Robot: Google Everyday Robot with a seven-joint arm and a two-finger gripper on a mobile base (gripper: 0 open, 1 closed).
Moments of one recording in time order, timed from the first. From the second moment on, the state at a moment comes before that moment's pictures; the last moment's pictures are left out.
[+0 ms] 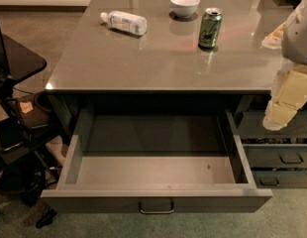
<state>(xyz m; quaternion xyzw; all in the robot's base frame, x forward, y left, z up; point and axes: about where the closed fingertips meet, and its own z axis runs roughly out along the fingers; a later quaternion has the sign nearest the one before) 0.438 -0.217 0.976 -0.60 0.78 -0.03 0.16</state>
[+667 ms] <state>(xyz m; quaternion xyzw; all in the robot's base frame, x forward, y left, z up) 0.447 -0.213 0.977 -0.61 0.78 -0.03 0.17</state>
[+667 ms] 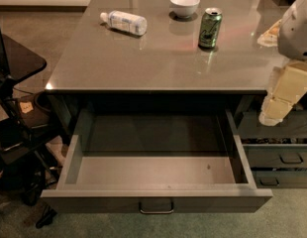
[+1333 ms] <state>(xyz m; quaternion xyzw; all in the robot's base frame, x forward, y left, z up) 0.548 -0.180 0.954 -0.63 0.76 0.04 0.17</state>
